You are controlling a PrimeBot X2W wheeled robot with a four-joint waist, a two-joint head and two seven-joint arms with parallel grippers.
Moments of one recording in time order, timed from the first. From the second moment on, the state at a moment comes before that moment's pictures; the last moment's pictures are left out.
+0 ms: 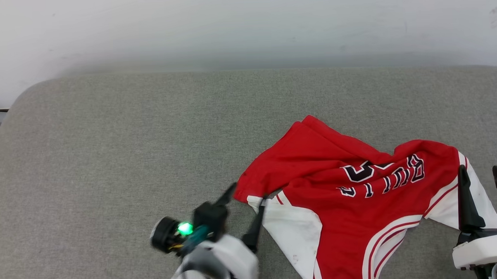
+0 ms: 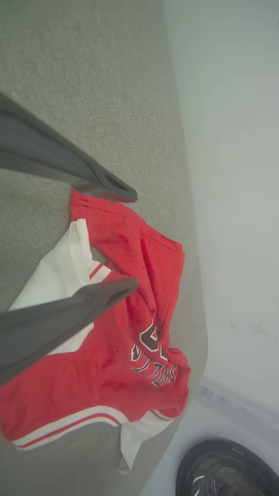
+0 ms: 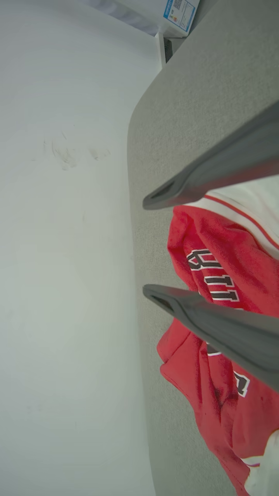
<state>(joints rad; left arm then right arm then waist) -0.16 0.05 -0.39 0.23 -0.17 -0.09 -0.14 -0.01 -0.12 -0.20 0.08 0.20 0.13 -0.22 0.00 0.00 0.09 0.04</state>
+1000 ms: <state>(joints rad) -0.38 0.08 -0.65 0.23 -0.12 -0.10 0.48 -0.06 -0.11 -0.16 0.16 0.20 0.13 -0.24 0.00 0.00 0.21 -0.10</state>
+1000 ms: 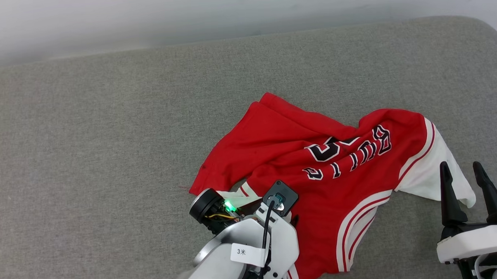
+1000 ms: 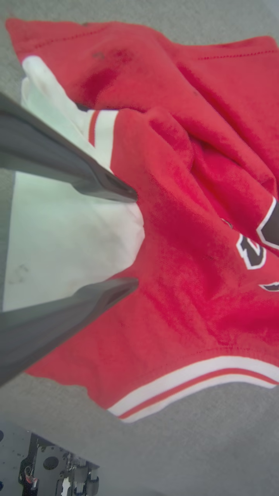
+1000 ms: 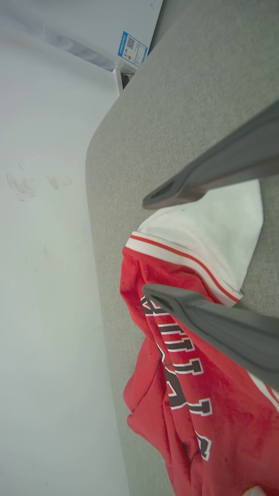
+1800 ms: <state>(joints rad) -0.37 0.08 -0.62 0.19 -0.19 -0.03 0.32 -0.05 -0.12 -0.19 0.23 0.19 0.13 -0.25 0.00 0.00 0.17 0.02</state>
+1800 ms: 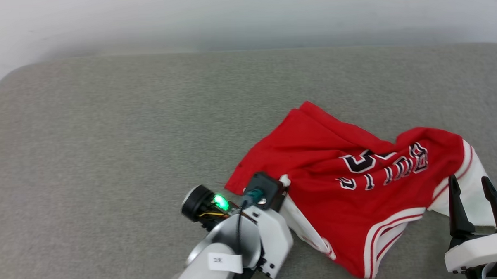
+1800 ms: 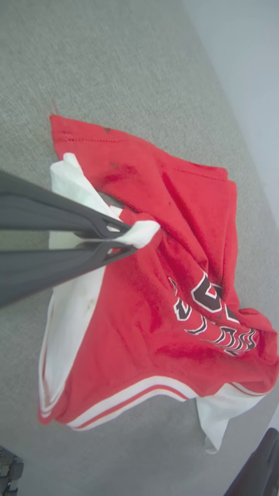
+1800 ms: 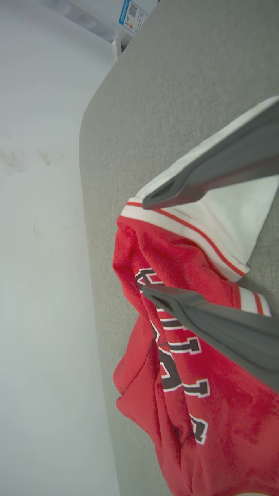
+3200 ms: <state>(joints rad) -0.18 0.25 -0.37 0.17 -0.14 0.16 -0.26 0.02 -0.16 -0.19 0.21 0.19 0.13 -0.05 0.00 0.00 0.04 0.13</state>
